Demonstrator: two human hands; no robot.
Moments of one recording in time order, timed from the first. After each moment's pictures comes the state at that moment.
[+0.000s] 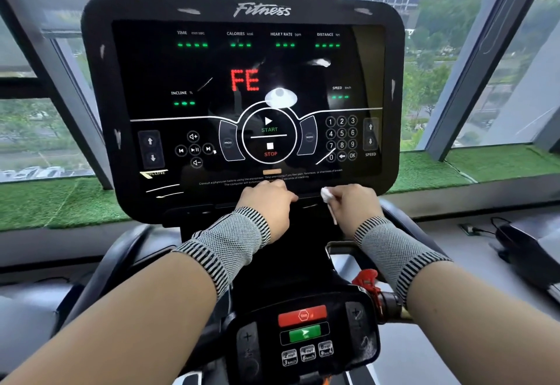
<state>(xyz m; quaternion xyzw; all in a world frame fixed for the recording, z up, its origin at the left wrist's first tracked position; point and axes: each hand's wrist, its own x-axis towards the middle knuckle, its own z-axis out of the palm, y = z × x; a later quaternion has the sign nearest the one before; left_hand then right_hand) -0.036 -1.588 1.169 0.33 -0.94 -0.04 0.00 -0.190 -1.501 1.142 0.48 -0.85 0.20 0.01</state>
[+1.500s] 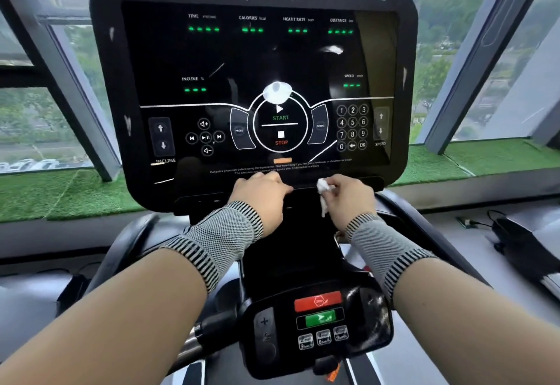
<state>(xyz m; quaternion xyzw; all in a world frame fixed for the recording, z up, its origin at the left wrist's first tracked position) -0.006 -1.597 1.165 0.33 -0.94 -0.04 0.02 -0.154 -1.513 1.136 0.39 -0.87 0.30 -0.05</state>
